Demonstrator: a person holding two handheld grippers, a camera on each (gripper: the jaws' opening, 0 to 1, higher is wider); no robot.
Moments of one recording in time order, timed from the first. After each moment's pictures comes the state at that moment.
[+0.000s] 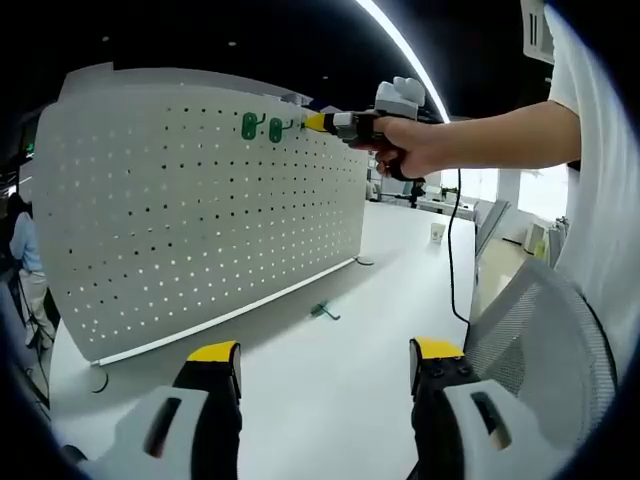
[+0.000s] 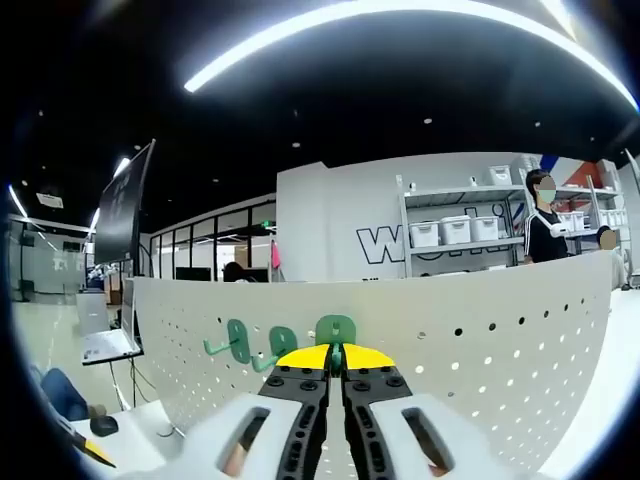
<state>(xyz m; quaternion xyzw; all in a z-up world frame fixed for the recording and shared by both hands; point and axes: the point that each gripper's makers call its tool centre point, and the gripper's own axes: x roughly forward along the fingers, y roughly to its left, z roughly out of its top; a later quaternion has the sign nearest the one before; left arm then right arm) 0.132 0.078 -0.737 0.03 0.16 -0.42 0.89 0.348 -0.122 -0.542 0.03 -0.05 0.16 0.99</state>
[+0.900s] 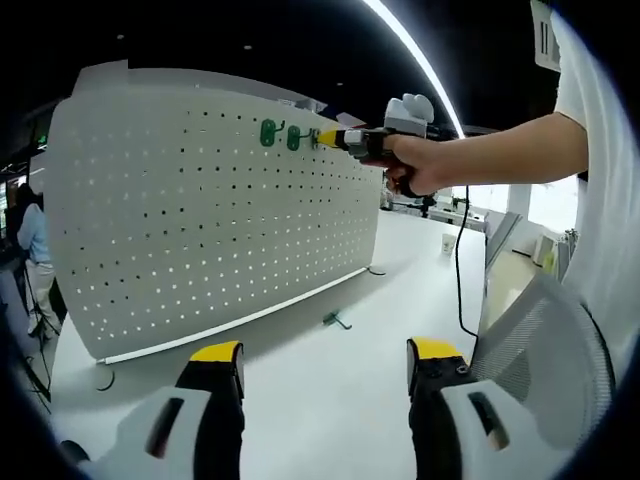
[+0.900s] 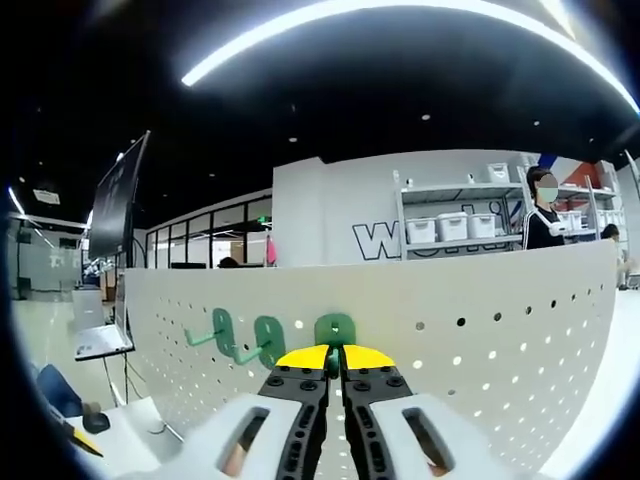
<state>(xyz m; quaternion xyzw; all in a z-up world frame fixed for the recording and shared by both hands) 0.144 0.083 -0.729 0.01 0.15 -0.40 0.90 0.361 -0.124 -0.553 0.02 -0.05 0.14 0.99</state>
